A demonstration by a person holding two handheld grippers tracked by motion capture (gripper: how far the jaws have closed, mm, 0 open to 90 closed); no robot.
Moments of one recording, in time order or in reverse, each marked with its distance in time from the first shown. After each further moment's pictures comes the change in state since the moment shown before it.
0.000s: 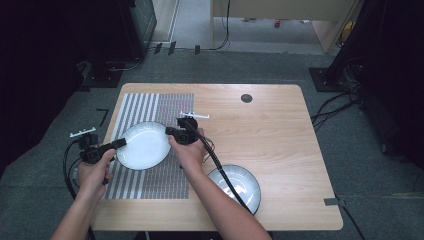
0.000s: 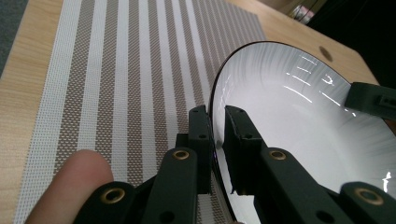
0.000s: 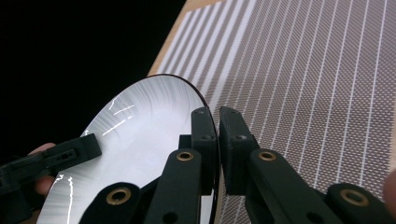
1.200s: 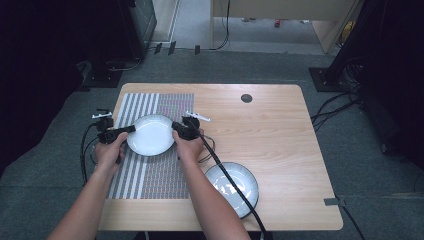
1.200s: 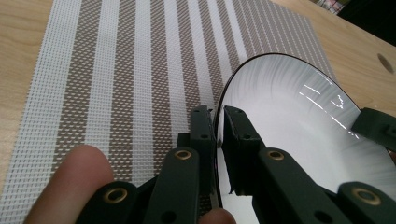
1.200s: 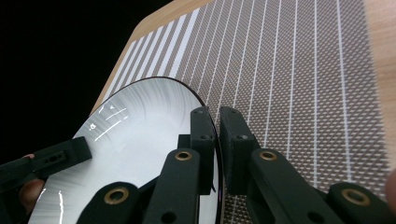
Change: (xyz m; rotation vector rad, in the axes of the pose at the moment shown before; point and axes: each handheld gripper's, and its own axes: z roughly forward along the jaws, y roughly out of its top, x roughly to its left) left arm 0.031 0.033 0.084 0.040 0.054 0.001; right arm -0.053 -0.005 0.067 -0.134 -0.061 0.094
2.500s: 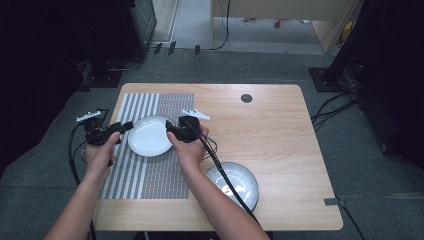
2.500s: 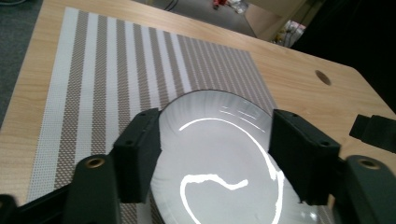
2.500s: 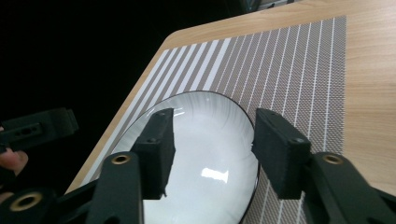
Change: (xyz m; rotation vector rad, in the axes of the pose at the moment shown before) left arm -0.041 0.002 -0.072 -0.139 -0.076 0.108; right arm 0.049 0.014 -0.075 -0.020 -0.020 -0.188
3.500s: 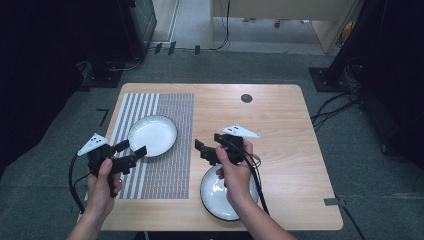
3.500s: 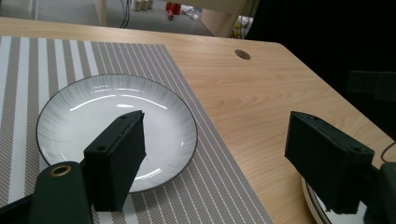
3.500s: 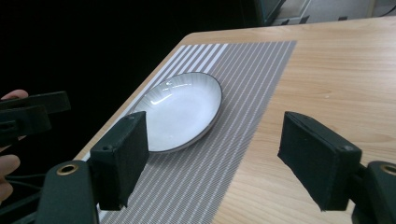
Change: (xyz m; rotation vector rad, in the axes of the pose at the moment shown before) left arm -0.098 -0.050 -0.071 -0.043 -0.110 0.196; right arm -0.041 -0.003 -0.155 -0.016 0.089 -0.137
